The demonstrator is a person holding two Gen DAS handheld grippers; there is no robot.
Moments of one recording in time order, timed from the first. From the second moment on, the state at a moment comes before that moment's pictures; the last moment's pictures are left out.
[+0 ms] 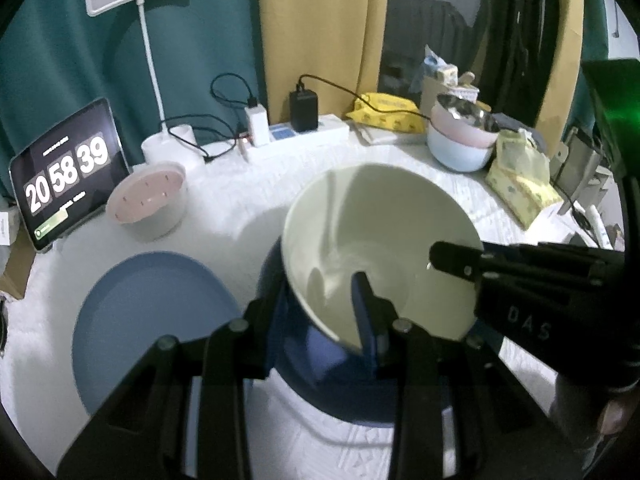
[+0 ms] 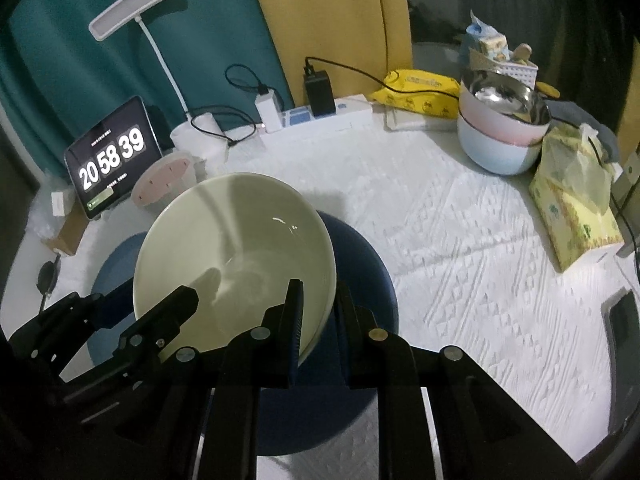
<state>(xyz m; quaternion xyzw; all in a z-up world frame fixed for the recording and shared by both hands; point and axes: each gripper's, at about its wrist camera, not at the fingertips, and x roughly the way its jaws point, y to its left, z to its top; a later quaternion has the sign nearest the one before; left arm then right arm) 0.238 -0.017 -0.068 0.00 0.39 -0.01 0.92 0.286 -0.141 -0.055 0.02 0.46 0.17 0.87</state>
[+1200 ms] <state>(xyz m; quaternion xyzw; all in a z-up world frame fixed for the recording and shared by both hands) 0.233 -0.022 -0.070 0.01 0.38 -0.04 0.92 0.287 -0.143 -0.065 0.02 0.48 0.15 0.87</state>
